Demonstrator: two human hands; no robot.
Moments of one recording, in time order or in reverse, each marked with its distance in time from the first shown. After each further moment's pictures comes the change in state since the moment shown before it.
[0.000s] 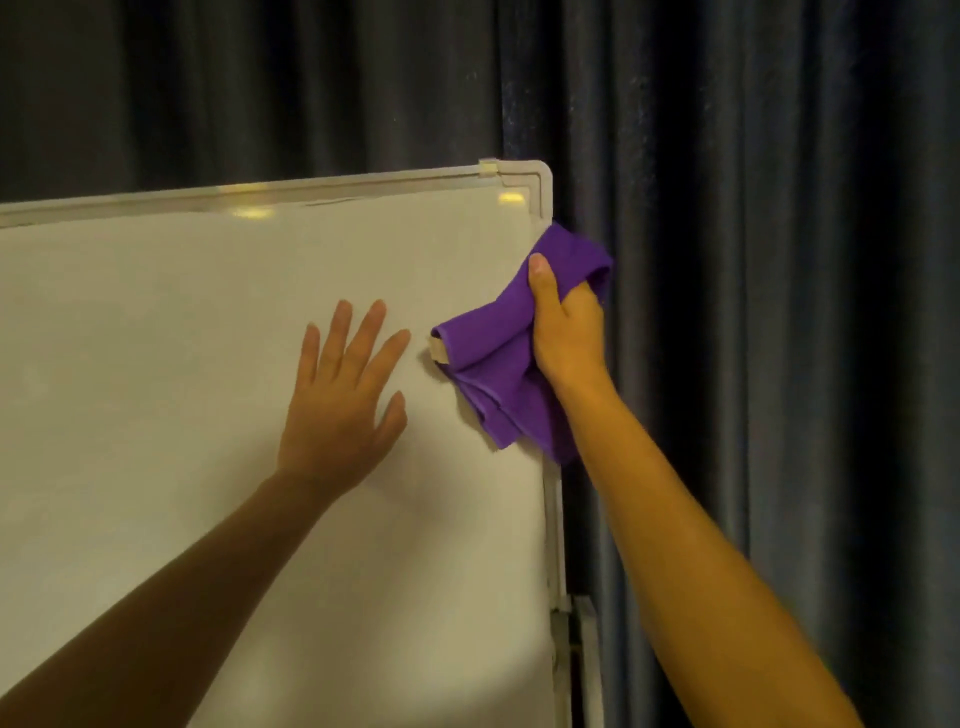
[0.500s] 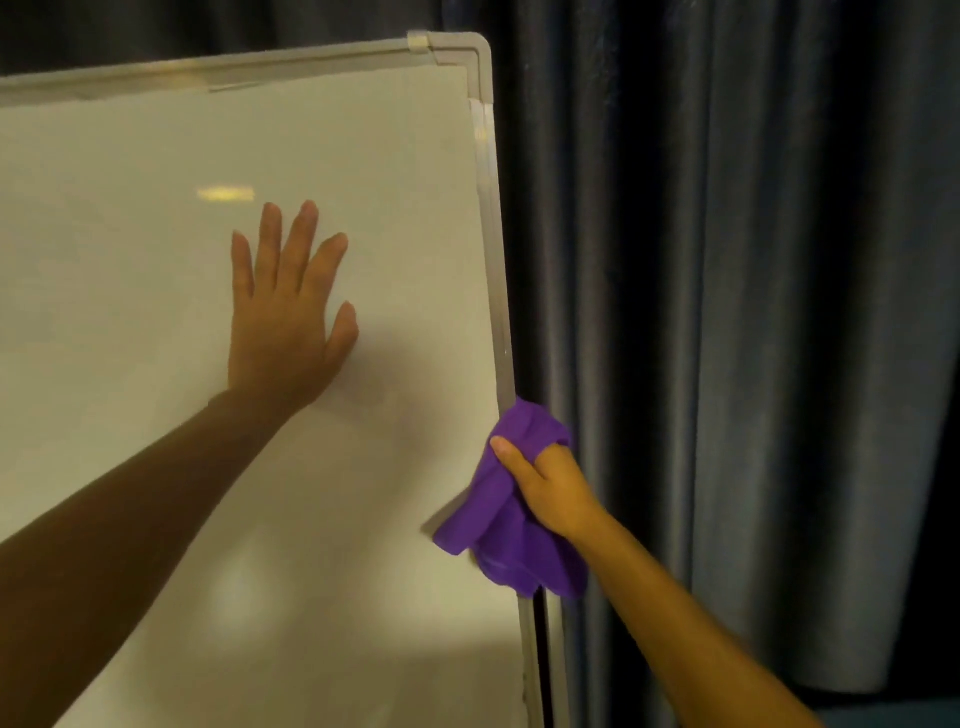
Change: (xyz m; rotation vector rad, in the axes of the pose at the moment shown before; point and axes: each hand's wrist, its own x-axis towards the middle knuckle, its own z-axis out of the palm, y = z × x) left_hand 0.010 0.020 0.011 -0.014 0.017 -0.058; right_hand -0.177 0.120 -0.097 -0.128 -0.352 0.594
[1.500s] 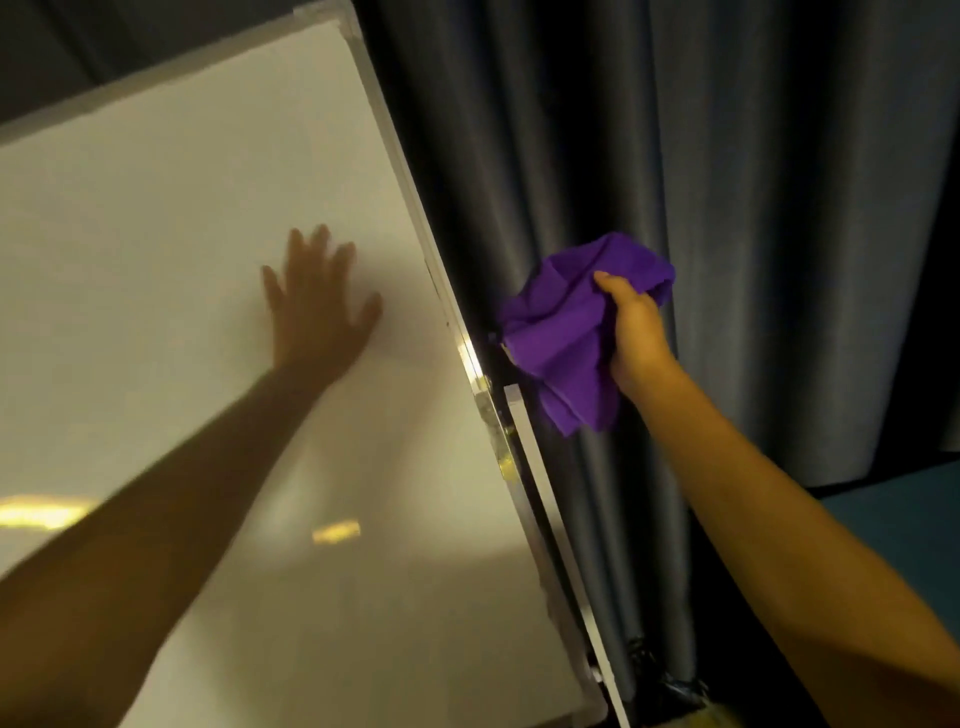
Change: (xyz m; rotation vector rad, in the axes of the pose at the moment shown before) left_hand -0.060 0.092 0.061 -0.192 -0.621 -0.130; right_hand 0.009 0.043 -0.106 0.636 0.478 0.079
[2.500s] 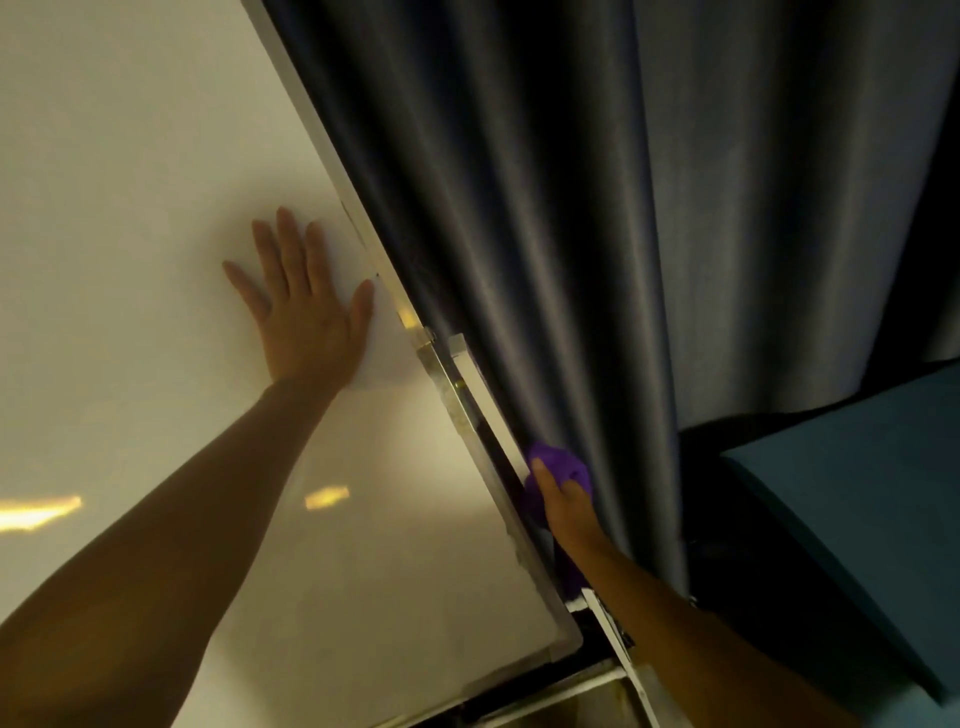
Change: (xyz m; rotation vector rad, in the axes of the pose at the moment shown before) left_hand -0.017 0.015 0.086 0.162 0.098 0.032; right_hand -0.130 0.239 -0.083 -0.550 0.067 0.391
